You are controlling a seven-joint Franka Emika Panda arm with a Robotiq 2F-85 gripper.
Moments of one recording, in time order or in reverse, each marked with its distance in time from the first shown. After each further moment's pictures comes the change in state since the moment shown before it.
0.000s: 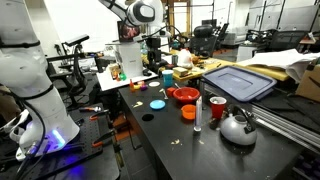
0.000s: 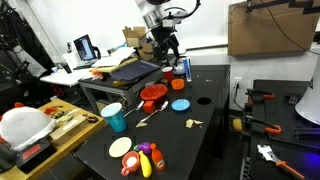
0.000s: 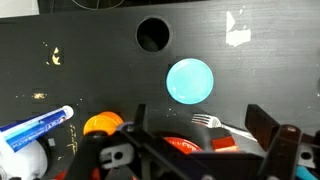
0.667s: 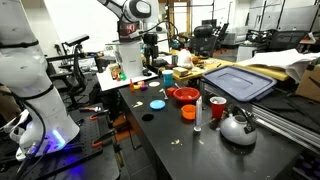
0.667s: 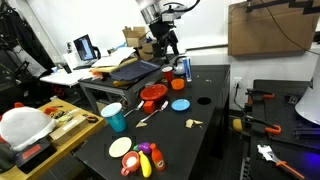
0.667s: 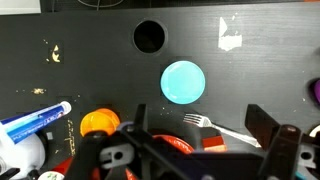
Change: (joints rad) arm 0.011 -0.042 0.021 -0.008 -0.003 -0.026 -0.002
